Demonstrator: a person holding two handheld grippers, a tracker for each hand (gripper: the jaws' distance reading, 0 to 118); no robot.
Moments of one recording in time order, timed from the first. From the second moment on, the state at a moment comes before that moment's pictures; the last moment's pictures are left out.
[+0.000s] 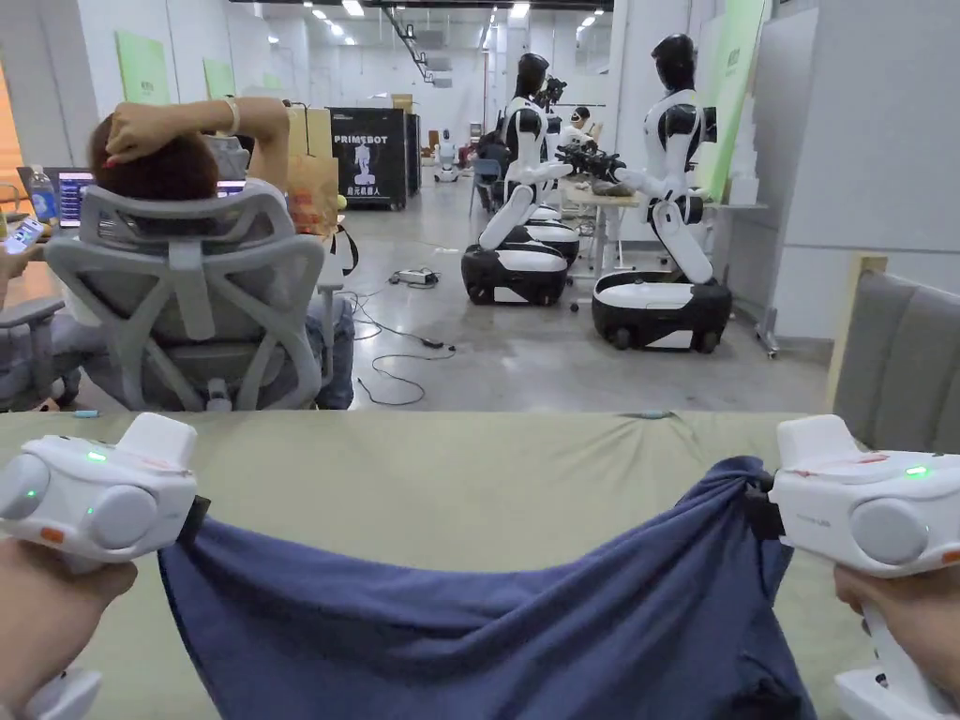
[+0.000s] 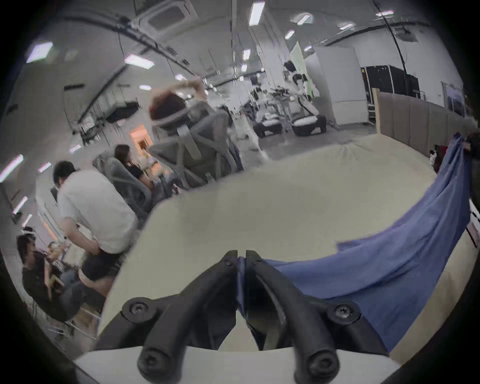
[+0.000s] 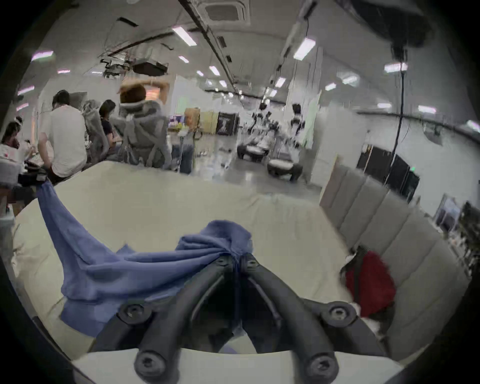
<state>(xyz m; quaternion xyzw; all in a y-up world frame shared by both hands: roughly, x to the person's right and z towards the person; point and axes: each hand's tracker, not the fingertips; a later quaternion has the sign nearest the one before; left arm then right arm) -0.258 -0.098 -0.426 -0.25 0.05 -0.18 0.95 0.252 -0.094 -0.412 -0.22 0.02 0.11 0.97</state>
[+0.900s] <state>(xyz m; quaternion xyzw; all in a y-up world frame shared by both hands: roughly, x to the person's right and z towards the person) -0.252 -0.101 -0.583 -0.23 0.14 -0.16 0.95 0.244 -0.110 -0.577 -0.24 -0.12 0.16 0.95</state>
